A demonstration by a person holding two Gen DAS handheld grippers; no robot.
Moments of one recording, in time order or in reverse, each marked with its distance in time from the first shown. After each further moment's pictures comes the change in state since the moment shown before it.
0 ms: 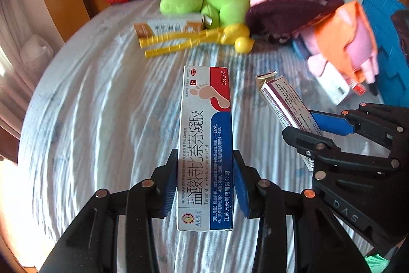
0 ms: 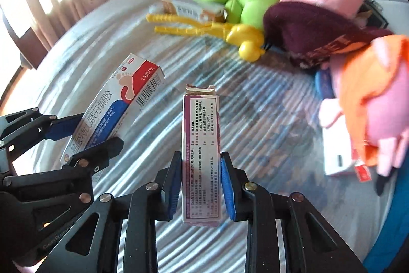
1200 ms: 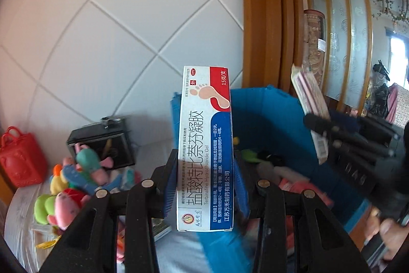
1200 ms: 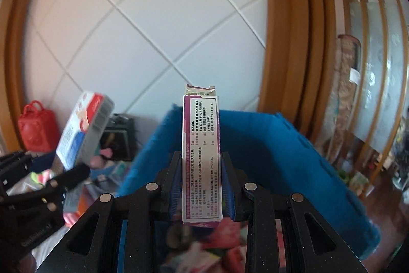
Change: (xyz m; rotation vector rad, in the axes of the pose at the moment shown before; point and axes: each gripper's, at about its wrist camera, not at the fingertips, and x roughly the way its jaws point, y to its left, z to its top) left arm -0.235 -0.402 0.133 0.427 -0.578 -0.443; right arm -0.403 -0.323 -0.104 0.527 -0.621 -0.680
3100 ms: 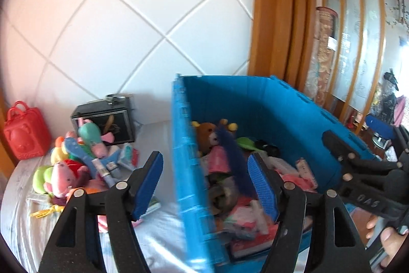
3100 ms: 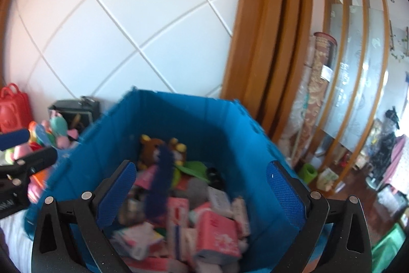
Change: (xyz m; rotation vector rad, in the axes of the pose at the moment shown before) left arm -0.022 -0.019 -0.026 -0.105 0.070 0.077; right arm -0.032 -0.053 -0.031 -0.050 0.026 -0.107
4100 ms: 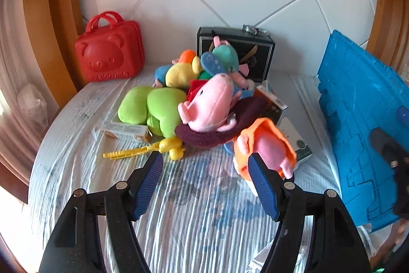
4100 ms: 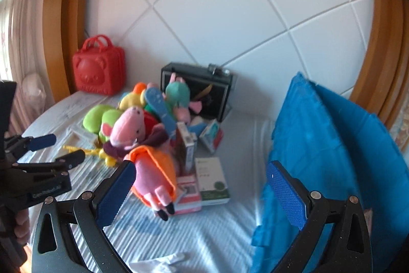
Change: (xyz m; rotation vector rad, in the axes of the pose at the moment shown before) left arm 0.023 0.306 -0.121 -0.248 0.262 0.350; right arm 0.039 0.324 -0.027 -0.220 0.150 0.423
